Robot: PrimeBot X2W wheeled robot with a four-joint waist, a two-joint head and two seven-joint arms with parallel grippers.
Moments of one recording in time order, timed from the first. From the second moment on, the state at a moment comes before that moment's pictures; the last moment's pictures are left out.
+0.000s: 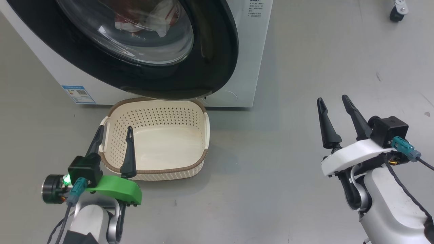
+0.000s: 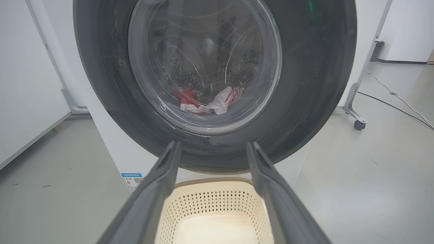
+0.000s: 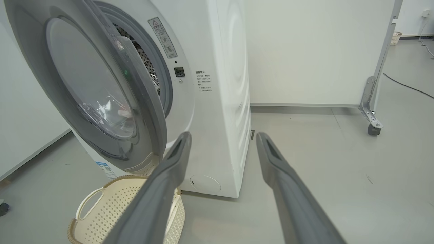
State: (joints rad) left arm -0.26 0.05 -0.20 0.35 -0.27 0.08 -0.25; right arm -0.34 -0.22 0.37 0.33 0.56 0.07 -0.24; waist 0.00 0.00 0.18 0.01
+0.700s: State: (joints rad) left arm -0.25 0.05 -0.19 0.34 -0.26 0.07 -0.25; right arm -0.30 -0.21 0.35 0.30 0.53 0.05 -0.24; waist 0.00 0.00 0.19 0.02
